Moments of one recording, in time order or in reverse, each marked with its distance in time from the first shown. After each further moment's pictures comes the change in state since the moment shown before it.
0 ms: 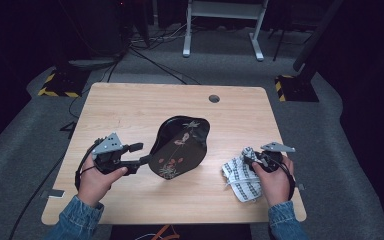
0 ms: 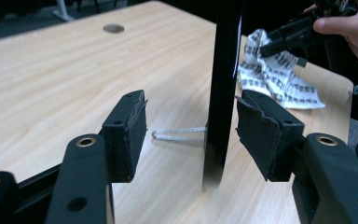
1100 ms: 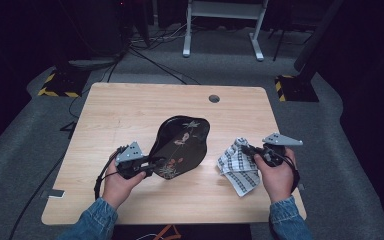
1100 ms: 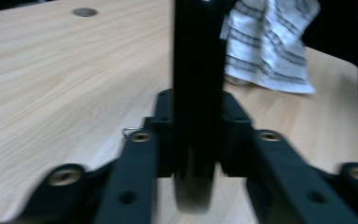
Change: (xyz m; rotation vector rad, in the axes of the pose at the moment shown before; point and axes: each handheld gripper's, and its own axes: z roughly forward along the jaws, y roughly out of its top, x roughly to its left) left arm -0.011 -0.021 0.054 -0.003 -0.078 0.034; right arm 0.024 0.044 -0.040 -0.134 0.162 -0.049
